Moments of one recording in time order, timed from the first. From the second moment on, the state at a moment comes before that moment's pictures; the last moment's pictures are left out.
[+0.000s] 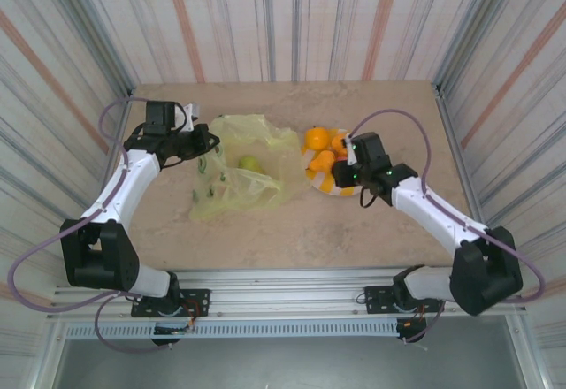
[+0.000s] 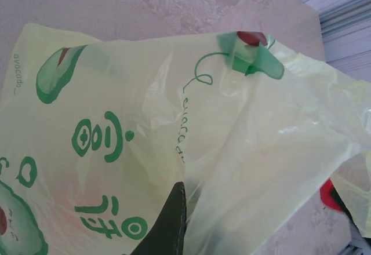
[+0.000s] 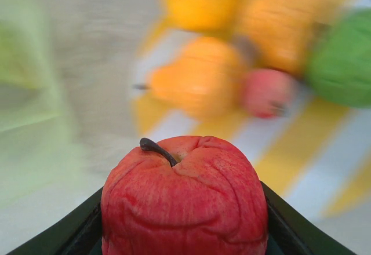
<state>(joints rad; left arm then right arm) -0.10 1.43 1.17 -0.54 0.51 -0.42 0.50 1.27 0.86 -0.39 -0.02 0.24</state>
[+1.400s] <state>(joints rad) -0.11 1.43 1.17 -0.53 0.55 -0.45 0.91 2.10 1.43 0.14 0.09 0.33</state>
